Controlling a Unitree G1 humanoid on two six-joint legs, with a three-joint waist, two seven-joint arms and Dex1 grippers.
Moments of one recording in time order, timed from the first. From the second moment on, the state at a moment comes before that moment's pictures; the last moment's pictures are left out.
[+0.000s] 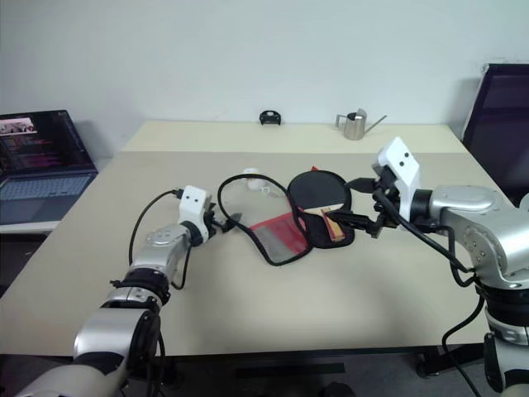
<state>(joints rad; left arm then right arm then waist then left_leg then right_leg) -0.92 0.39 0.09 1.07 -0.07 -0.05 -0.54 -0.72 -0.80 -0.06 -0.34 0.61 1.00 0.82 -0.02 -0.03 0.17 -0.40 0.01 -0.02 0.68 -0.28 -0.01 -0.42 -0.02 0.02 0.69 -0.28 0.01</state>
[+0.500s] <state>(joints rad) -1.05 0.15 0.05 0.88 -0.15 0.02 -0.68 -0.69 -0.83 -0.08 -0.34 0.61 0.99 0.80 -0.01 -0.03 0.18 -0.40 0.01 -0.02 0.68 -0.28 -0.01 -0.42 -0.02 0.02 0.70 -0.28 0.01</state>
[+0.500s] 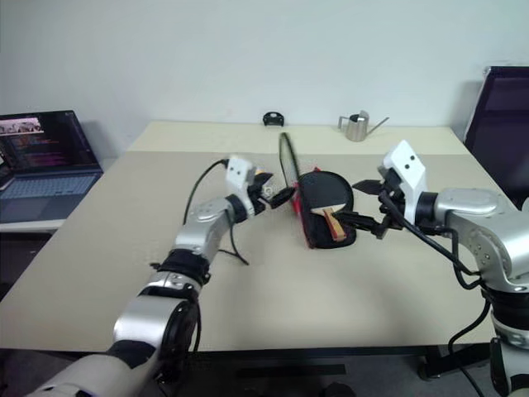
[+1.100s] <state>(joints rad) -1.19 0.13 0.09 1.21 -0.09 -0.15 -0.56 -0.64 -0.80 -0.12 -0.34 0.60 0.98 0.68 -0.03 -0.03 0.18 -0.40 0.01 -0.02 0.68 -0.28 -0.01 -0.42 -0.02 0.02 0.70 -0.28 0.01</state>
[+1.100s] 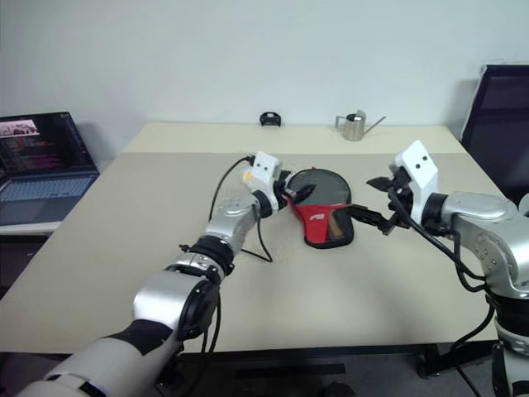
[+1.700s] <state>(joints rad) -0.78 0.55 0.21 0.39 -0.41 0.31 -1.00 -0.74 -0.54 0.01 0.10 0.39 0.77 0.57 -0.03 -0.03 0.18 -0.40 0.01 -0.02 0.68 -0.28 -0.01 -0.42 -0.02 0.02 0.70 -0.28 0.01</state>
